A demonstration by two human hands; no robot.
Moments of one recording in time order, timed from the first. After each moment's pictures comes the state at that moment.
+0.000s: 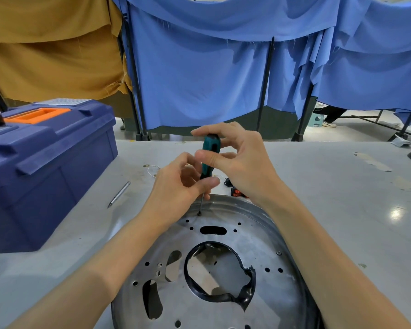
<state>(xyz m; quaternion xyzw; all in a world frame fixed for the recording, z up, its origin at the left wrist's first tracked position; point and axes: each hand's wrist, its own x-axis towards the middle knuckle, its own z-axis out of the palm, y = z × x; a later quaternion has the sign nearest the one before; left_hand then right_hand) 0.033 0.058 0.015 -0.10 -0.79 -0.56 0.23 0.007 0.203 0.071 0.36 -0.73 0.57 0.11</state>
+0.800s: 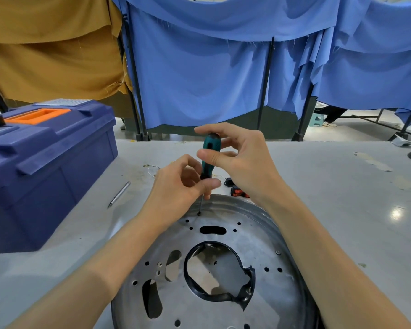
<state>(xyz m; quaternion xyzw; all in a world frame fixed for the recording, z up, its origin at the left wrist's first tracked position) 0.038 0.061 0.019 -0.08 -0.81 -0.54 0.22 0.004 0.205 0.071 0.35 -0.73 0.58 0.11</state>
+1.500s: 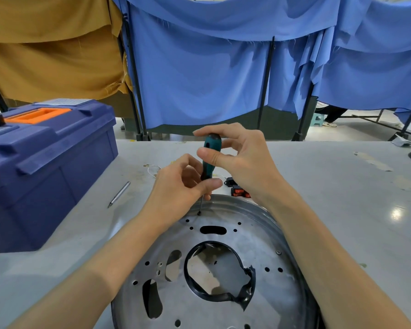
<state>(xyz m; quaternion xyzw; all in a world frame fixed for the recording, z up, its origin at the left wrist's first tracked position) 0.036 0.061 0.018 -0.09 -0.81 -0.54 0.23 0.004 0.205 0.071 0.35 -0.74 0.57 0.11</state>
